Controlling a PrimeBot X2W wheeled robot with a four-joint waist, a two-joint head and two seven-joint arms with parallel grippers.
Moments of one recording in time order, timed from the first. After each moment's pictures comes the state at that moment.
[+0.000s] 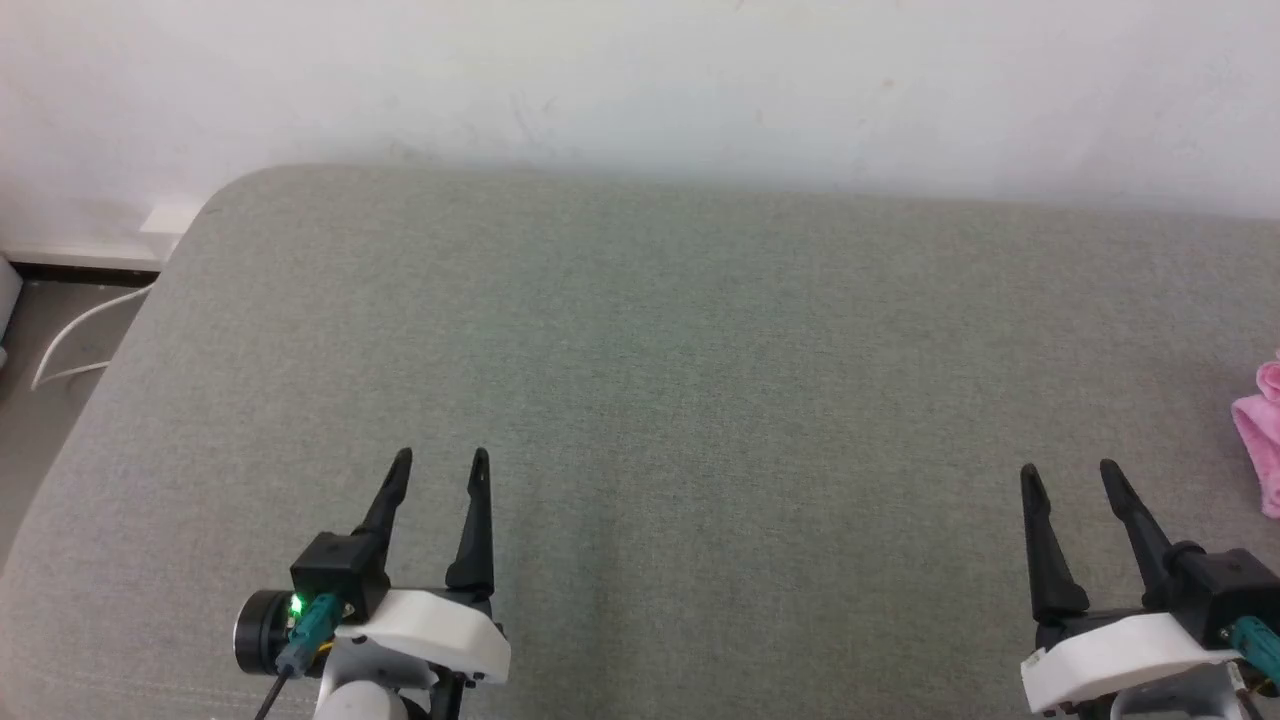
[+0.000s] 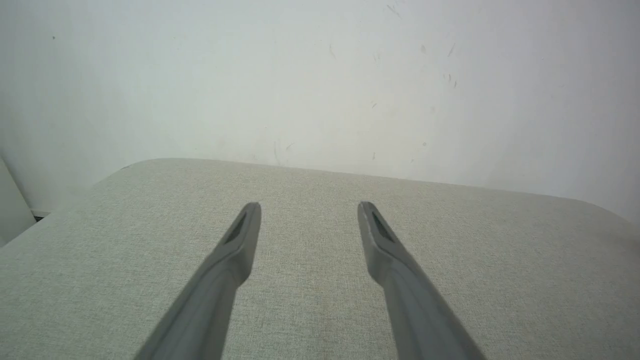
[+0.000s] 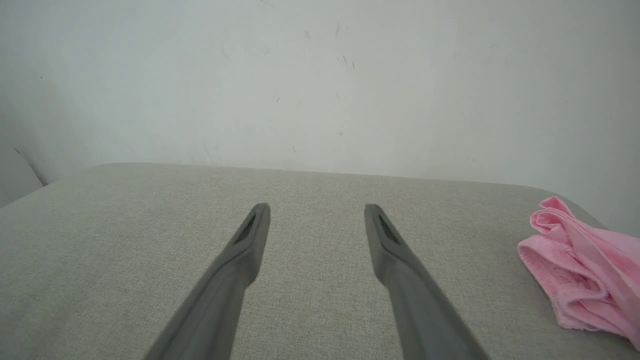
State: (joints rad) left arm -0.08 0.05 -0.10 0.23 -0.17 -0.02 -0.26; right arm 0.07 -0.05 -0.09 0.05 0.10 0.13 -0.19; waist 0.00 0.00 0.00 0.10
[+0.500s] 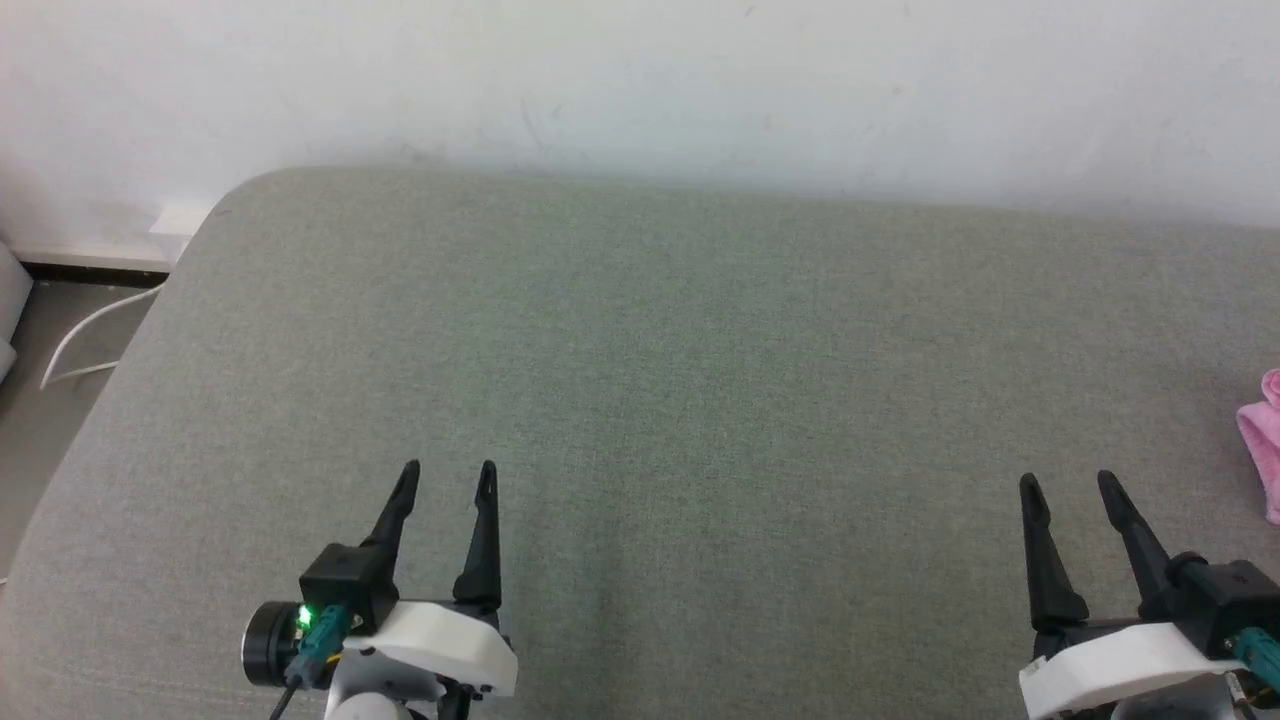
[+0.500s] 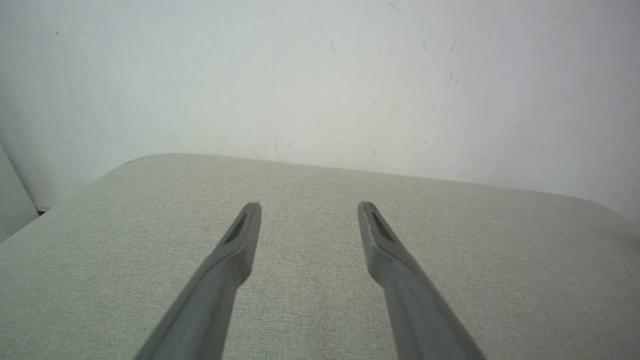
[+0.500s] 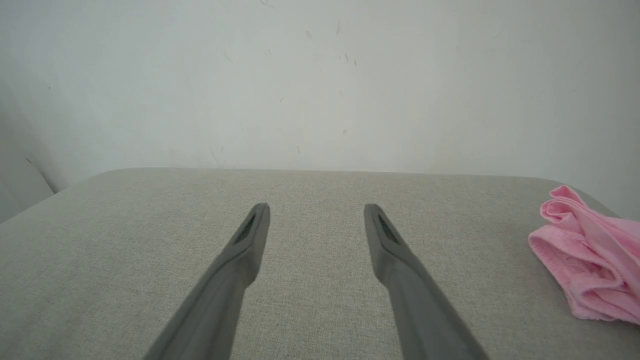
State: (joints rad) left arm -0.06 0.05 -0.11 0.22 -0.17 0.00 -0.26; right arm 0.08 -0.05 -0.08 0.07 0.13 0.13 -0.20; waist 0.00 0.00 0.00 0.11
